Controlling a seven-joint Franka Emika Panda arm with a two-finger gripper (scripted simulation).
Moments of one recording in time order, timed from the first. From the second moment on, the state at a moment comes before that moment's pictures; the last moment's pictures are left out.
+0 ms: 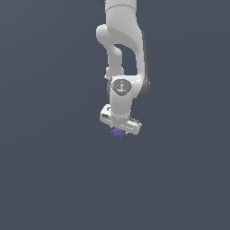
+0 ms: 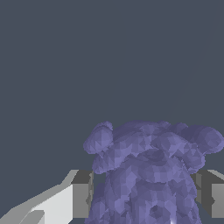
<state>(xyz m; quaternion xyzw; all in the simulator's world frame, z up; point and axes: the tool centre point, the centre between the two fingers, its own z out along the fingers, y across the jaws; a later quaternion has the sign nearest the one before) -0.022 0.023 0.071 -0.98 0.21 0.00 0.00</state>
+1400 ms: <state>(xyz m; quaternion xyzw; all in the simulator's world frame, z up) -0.107 -0.199 0.269 -0.98 0.21 0.00 0.00</state>
